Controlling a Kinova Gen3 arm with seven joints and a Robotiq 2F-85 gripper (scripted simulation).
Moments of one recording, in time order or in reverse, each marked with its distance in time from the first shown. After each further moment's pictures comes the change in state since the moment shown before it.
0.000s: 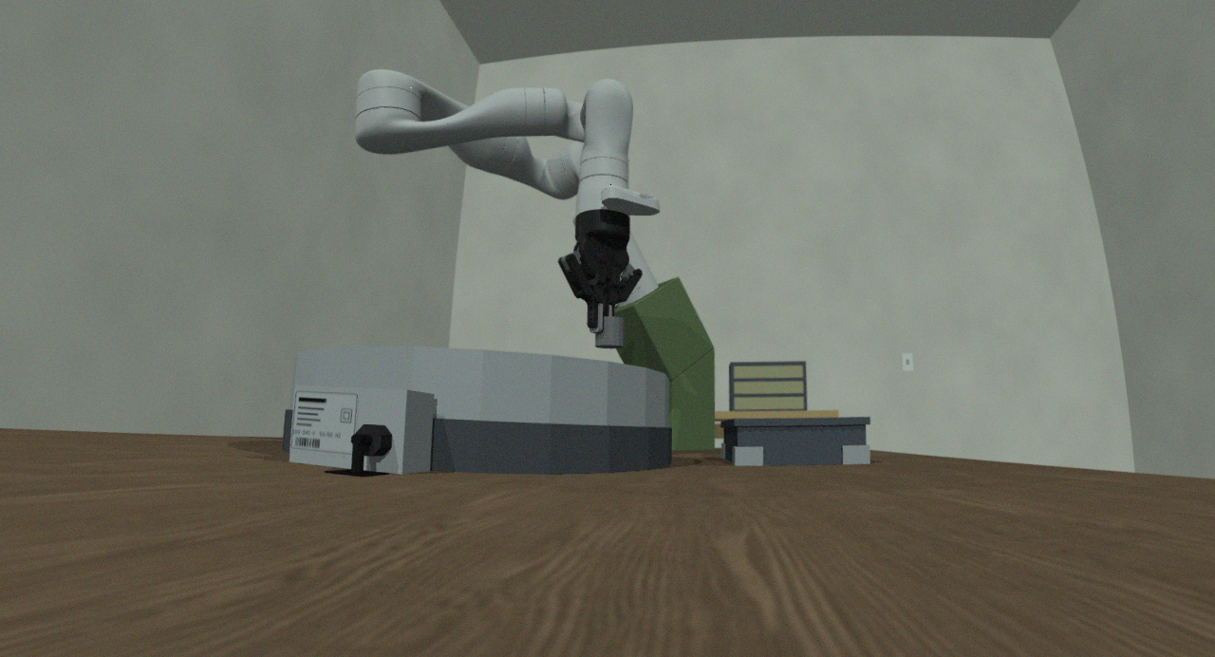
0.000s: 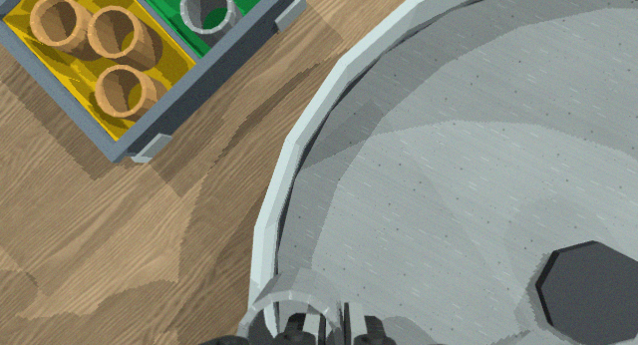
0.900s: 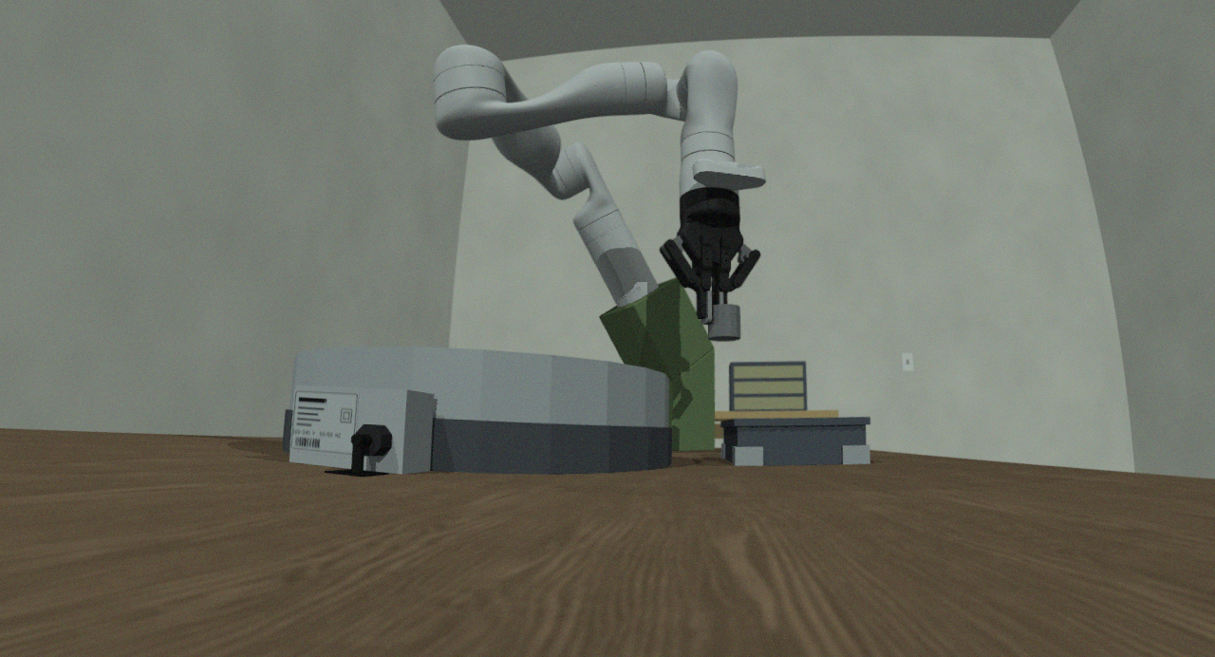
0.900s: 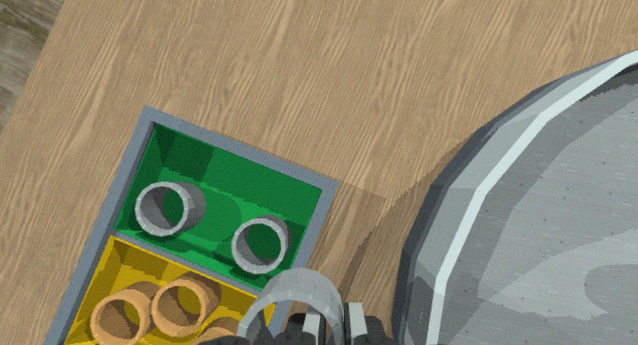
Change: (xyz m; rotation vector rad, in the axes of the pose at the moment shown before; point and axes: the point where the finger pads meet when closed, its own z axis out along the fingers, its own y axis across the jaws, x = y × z) arm 0.146 -0.056 -0.001 -0.019 0.022 0.430
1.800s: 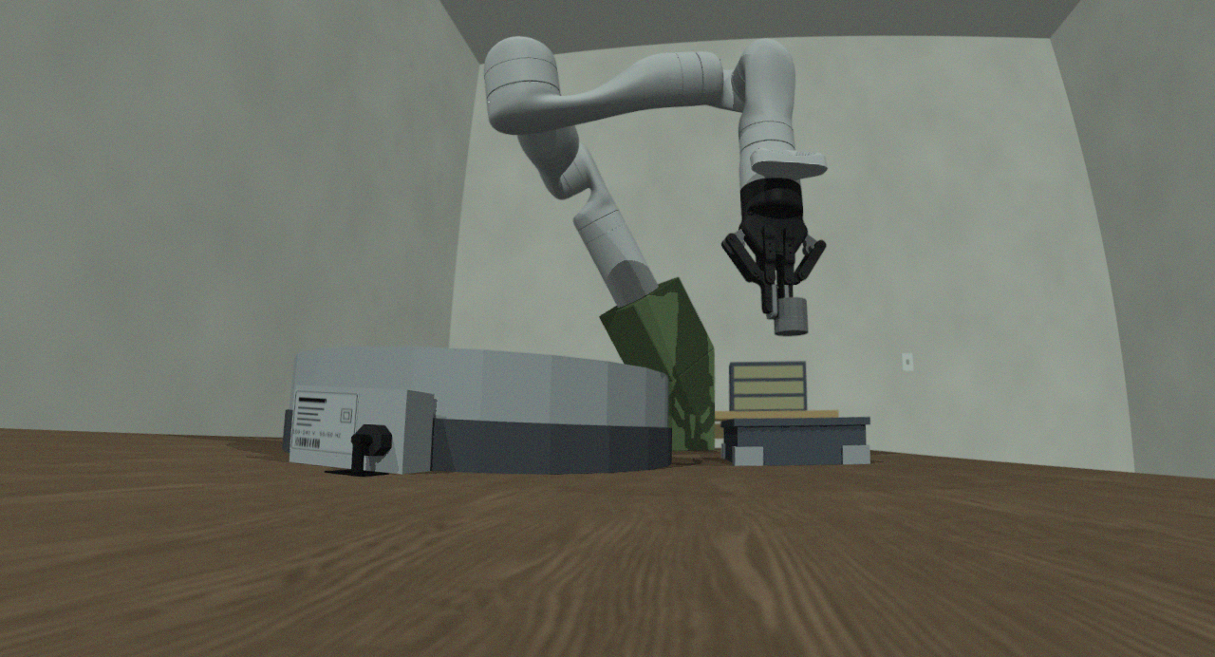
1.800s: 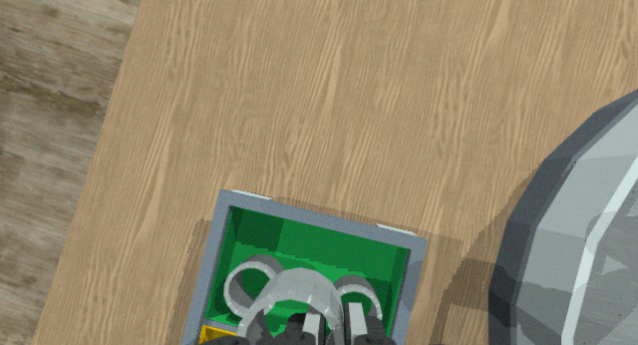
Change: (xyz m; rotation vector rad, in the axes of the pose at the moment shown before) arm 0.046 -0.063 -0.002 0.001 0.006 0.148
